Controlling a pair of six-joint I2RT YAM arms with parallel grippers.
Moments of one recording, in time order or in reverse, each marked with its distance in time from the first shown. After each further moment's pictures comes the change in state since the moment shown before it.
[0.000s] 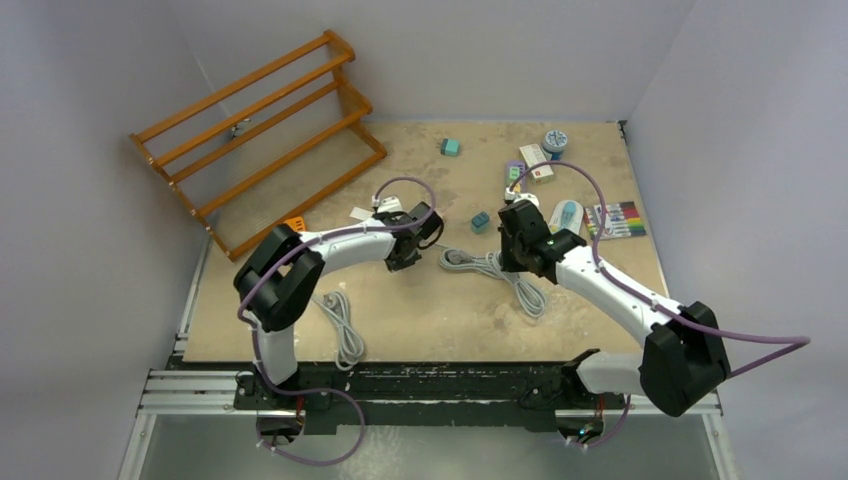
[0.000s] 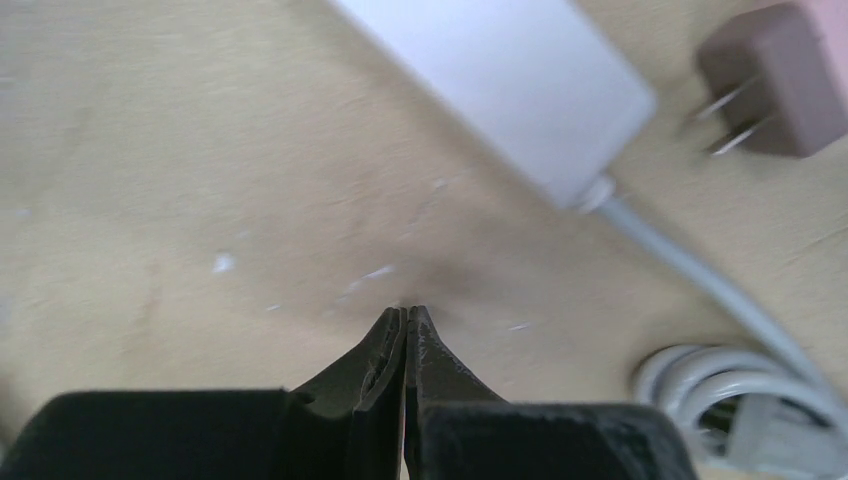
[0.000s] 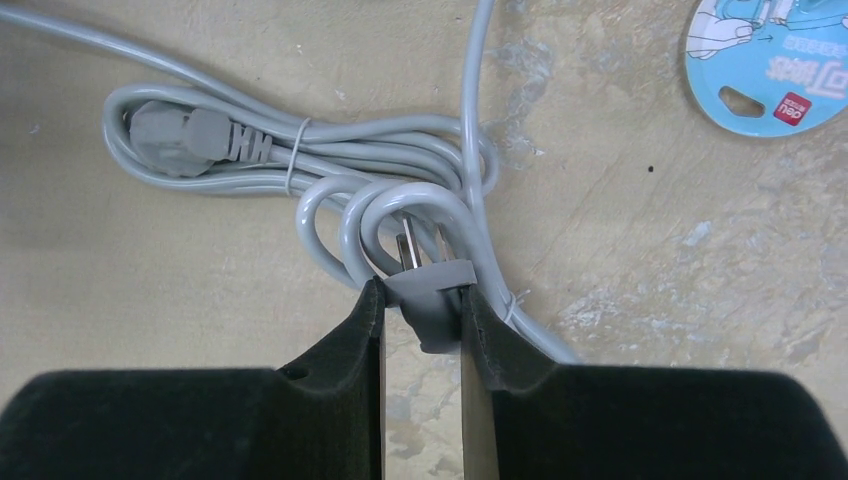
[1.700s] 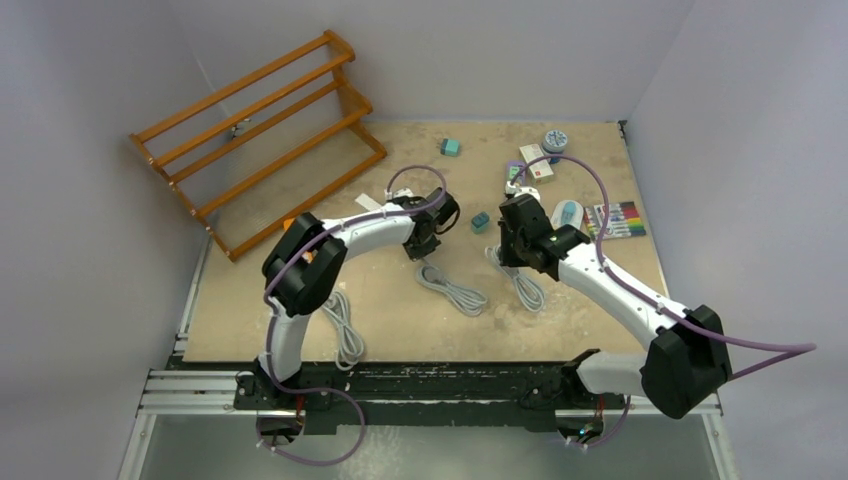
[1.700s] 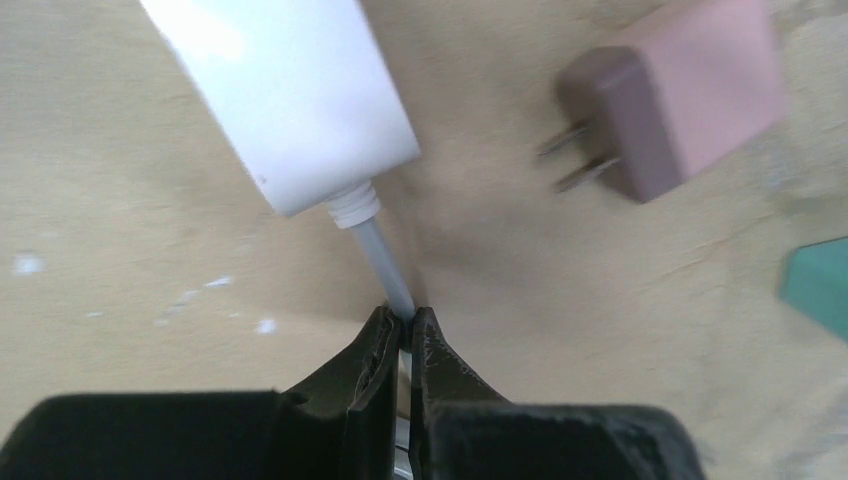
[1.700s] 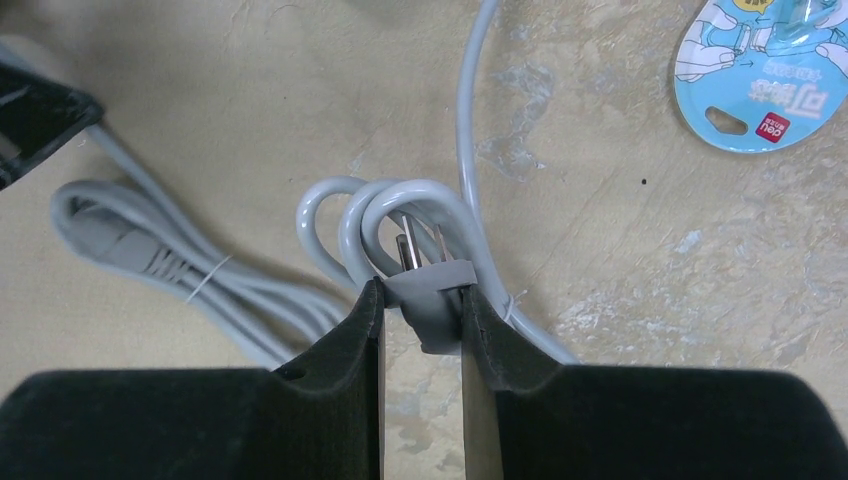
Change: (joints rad) left arm 0.002 0.162 0.249 -0.109 0.090 -0.143; right arm 0.000 -0.010 0.059 -0.048 0.004 -0.003
